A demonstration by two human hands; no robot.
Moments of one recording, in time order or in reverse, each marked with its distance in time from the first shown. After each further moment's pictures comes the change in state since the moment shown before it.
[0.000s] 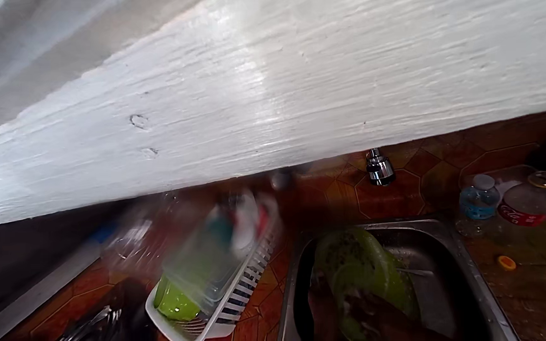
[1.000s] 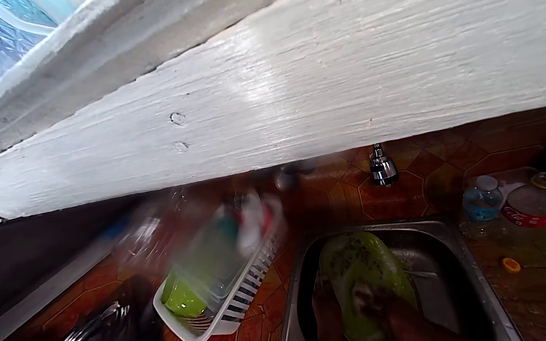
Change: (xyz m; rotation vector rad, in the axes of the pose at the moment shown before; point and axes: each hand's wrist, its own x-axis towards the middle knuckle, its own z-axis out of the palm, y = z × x) left_hand -0.007 -0.008 0.000 -0.064 -0.002 0.004; right_hand -0.005 0.005 -0.020 -0.097 -0.039 0.076
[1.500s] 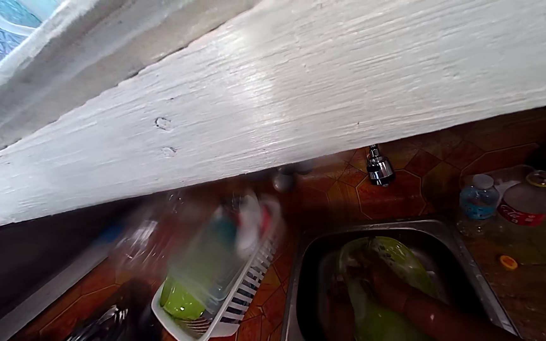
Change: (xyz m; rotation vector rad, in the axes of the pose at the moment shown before) left_hand -0.017 0.011 0.013 0.013 -0.192 0.000; right_hand 0.056 0.007 -0.031 0.015 0.274 0.010
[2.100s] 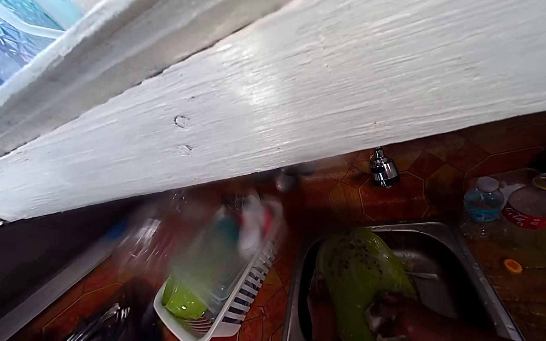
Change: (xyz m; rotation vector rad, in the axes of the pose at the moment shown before) left_hand 0.020 -0.007 -0.027 -0.081 0.204 -0.031; right_hand -0.071 0.019 -0.008 0.040 -0.378 -0.335
